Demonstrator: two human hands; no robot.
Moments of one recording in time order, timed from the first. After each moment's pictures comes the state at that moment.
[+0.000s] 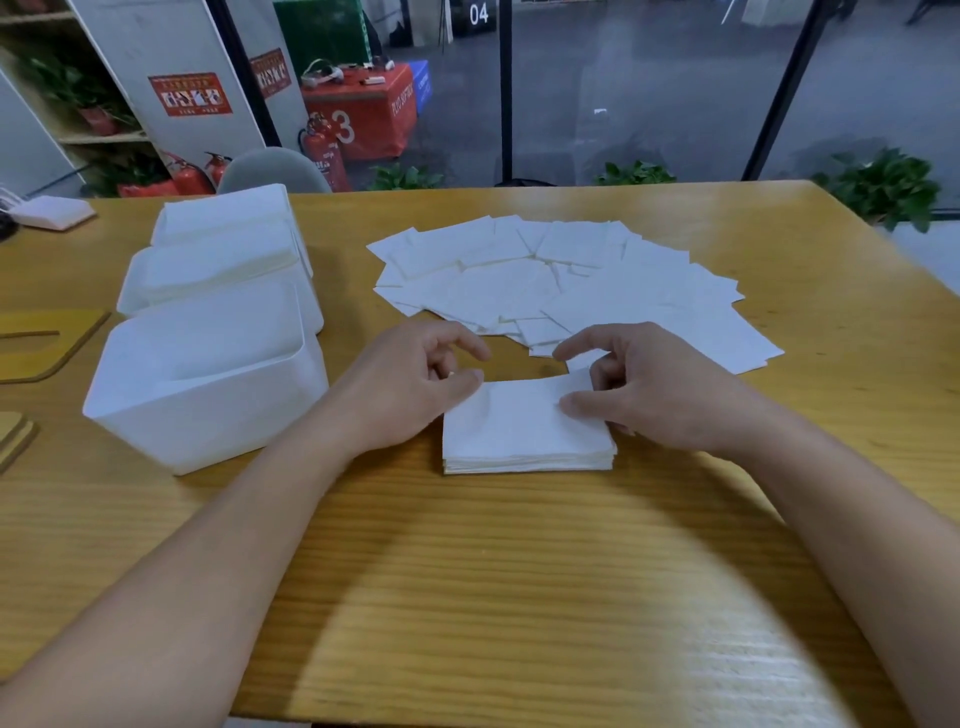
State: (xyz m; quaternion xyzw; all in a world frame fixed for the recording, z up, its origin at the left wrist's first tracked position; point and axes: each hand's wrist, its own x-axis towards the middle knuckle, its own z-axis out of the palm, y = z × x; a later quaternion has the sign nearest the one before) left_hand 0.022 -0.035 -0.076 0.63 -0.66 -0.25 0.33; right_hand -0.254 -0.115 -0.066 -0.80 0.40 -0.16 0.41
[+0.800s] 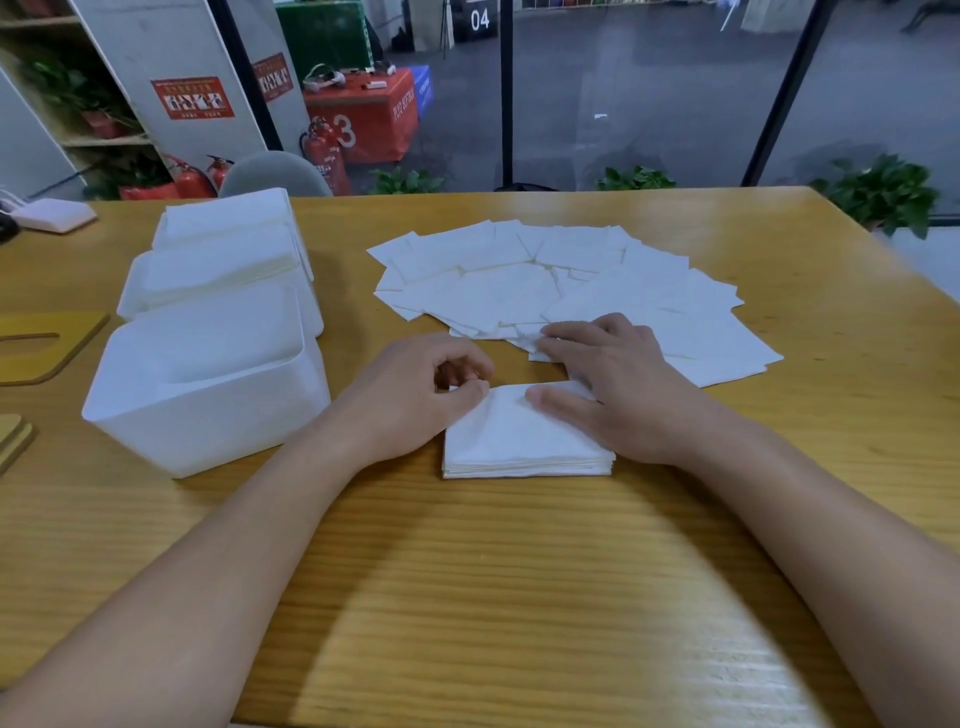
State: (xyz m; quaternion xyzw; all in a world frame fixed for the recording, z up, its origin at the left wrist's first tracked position) left_hand 0.020 -0.038 -0.085 0.63 -0.70 -0.19 0.28; right_hand -0.233 -0.127 -0.092 -0.92 0.37 -0.10 0.11
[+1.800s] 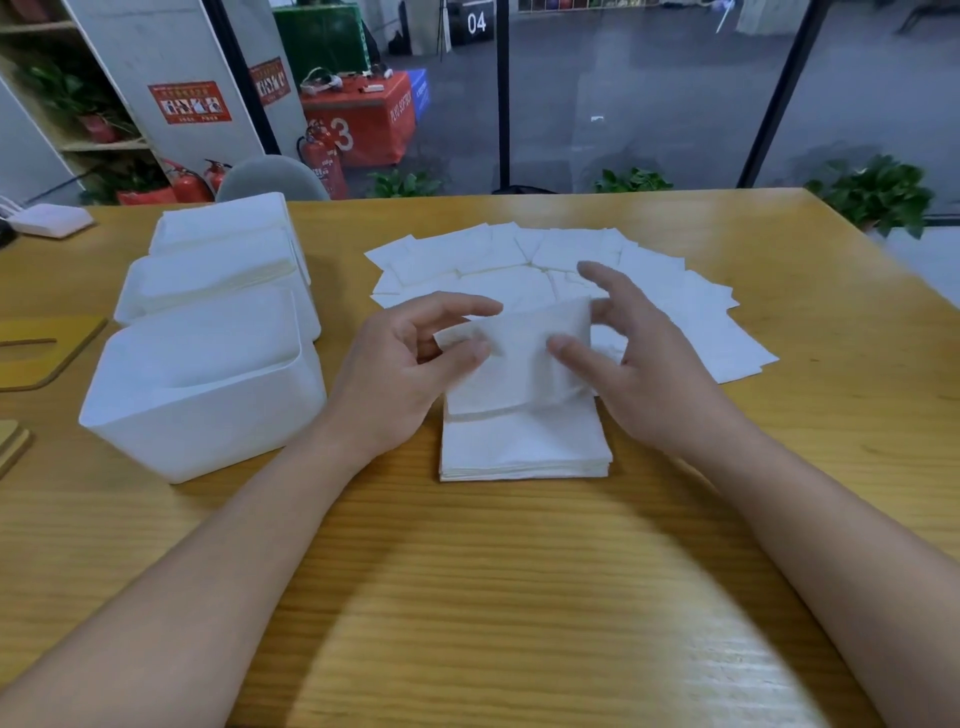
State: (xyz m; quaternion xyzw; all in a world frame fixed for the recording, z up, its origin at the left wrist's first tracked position) left_hand 0.008 -0.033 -0.073 0.53 -0.61 -0.28 0.52; right_hand -0.238 -0.112 -0.071 -0.79 0.42 -0.33 0.31
